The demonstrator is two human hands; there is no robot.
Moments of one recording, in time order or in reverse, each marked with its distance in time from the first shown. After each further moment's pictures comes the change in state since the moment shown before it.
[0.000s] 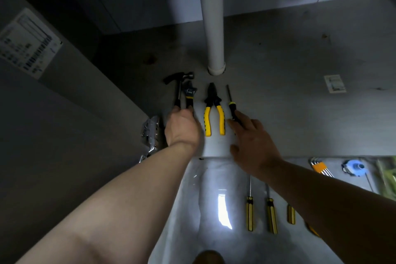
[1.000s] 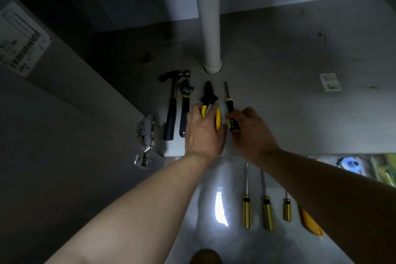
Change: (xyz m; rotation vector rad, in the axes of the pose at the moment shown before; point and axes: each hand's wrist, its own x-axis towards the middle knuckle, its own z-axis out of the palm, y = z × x) left_hand -0.035 0.028 0.030 -0.133 0.020 0.275; right_hand 0.018 0.003 -0.008 0.241 0.116 0.088
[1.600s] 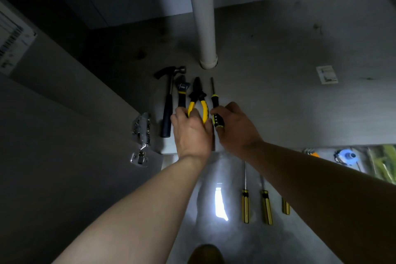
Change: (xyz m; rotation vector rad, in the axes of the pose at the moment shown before) left_hand -0.008 -0.008 0.001 0.006 0.144 -0.175; right_hand 0.004 -0.021 0.012 0.037 -0.047 -0.035
